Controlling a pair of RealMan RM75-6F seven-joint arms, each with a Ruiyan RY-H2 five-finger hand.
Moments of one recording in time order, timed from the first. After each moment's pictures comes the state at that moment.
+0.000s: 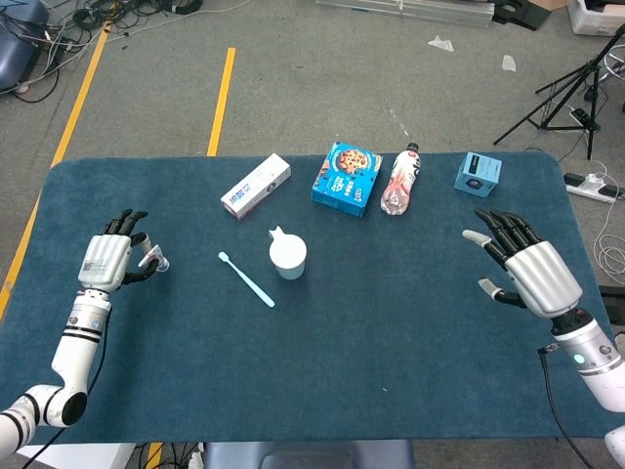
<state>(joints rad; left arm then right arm) -0.57 -1.42 -0.22 -1.21 1.25 1.13 -0.02 0.41 -1.06 0.09 -1.40 -1.67 1.41 0.18</state>
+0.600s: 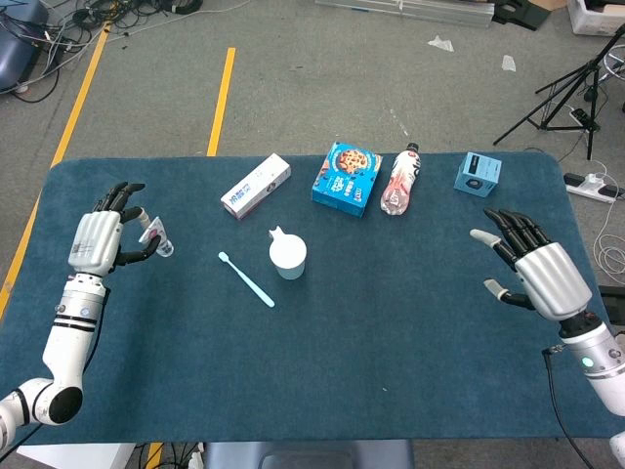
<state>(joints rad) -0.58 -1.25 -0.35 -1.54 1.16 1.14 0.00 0.39 -1.05 0.08 -1.38 -1.68 1.45 0.23</state>
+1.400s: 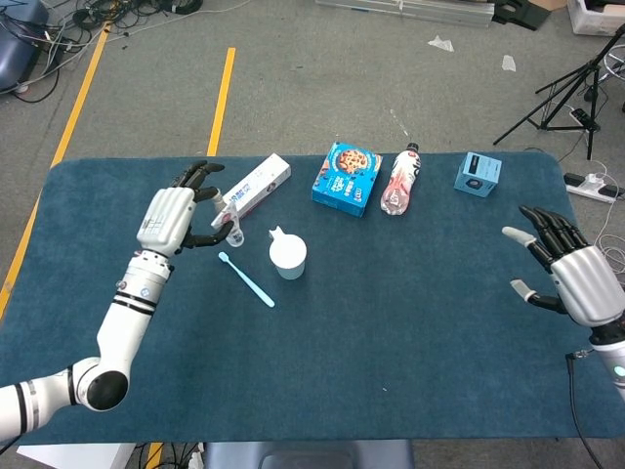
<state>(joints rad) -0.81 -1.26 -0.46 -1.78 0.90 1.08 0.22 0.33 -1.03 0.09 -1.32 -1.66 1.53 0.34</state>
